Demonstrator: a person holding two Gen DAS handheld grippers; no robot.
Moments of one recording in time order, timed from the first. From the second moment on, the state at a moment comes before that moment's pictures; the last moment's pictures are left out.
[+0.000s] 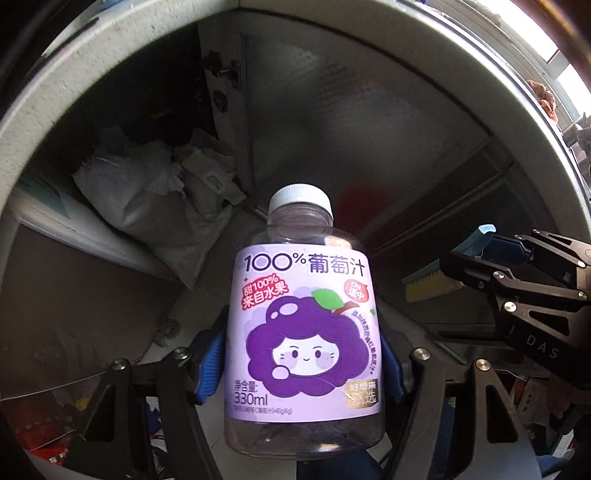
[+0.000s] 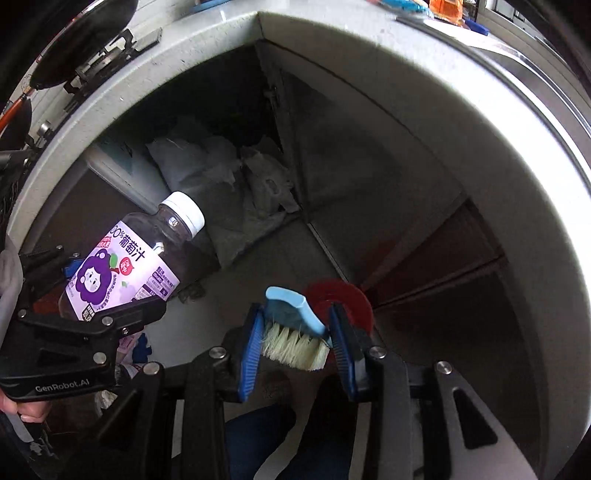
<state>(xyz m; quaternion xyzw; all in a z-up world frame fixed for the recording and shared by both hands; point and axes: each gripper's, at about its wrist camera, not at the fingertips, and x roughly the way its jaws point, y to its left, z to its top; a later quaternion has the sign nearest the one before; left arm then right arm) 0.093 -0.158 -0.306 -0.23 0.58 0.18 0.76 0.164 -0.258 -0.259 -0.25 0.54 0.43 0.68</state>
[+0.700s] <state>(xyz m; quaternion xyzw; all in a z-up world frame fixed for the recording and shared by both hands) 0.137 -0.131 -0.663 -0.29 0.63 0.13 0.71 0.217 -0.197 -0.607 -0.28 0.61 0.40 0.63</state>
